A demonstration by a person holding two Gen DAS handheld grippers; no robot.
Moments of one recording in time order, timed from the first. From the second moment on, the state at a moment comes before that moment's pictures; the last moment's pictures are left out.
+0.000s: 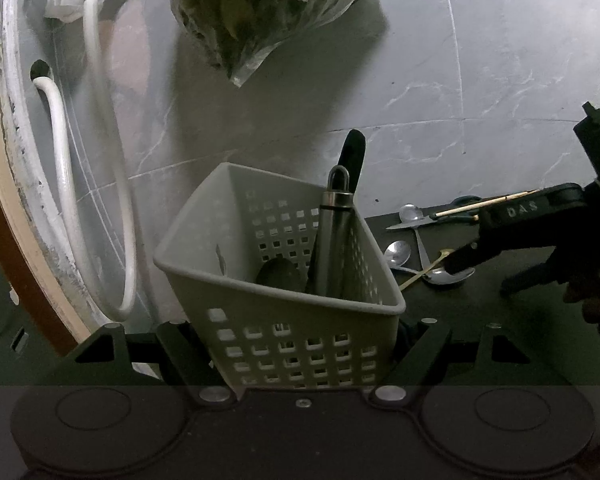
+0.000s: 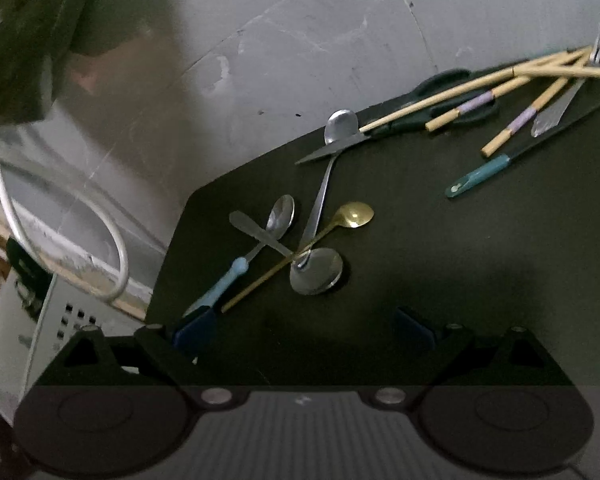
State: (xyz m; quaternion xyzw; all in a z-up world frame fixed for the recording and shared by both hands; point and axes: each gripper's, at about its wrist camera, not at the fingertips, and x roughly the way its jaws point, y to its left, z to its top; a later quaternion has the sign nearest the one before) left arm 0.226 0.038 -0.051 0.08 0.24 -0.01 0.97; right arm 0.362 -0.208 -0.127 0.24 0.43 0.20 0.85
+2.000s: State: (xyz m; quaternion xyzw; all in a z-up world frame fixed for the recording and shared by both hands) left arm 0.233 0.047 -0.056 0.08 0.21 -0.03 0.97; right arm 0.307 -0.284 -0.056 0.21 0.30 0.03 0.93
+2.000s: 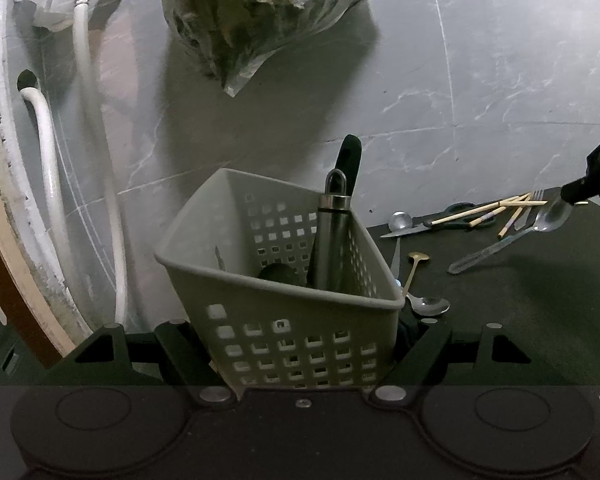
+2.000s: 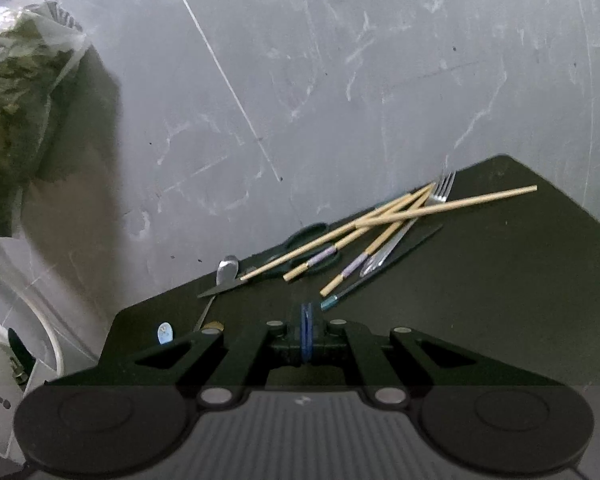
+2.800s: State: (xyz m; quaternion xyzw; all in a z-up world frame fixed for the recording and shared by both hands) left arm 0.232 0.046 -0.059 0.08 0.20 -0.03 0.97; right arm 0.287 -0.253 0.038 0.13 0.21 0.12 0.96
